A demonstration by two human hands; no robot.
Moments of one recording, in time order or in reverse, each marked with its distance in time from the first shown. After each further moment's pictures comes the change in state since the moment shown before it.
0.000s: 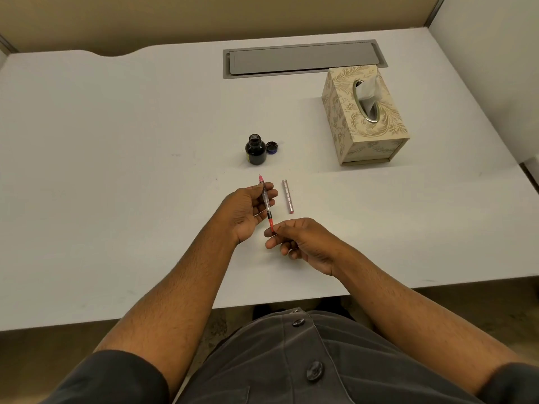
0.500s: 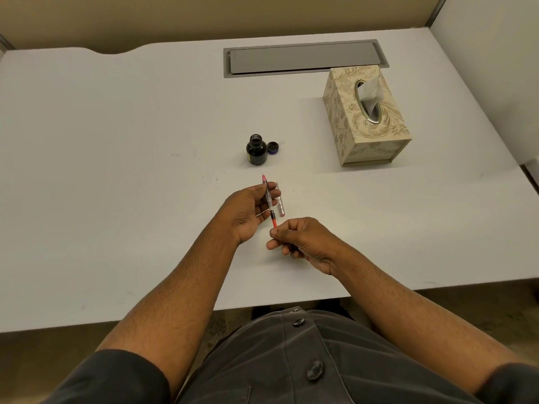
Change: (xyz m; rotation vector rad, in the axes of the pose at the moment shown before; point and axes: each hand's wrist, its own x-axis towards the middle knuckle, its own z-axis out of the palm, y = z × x) left_hand 0.005 -0.001 0.001 0.022 -0.018 0.016; right_hand 0.009 0.002 0.000 -0.007 0.048 0.008
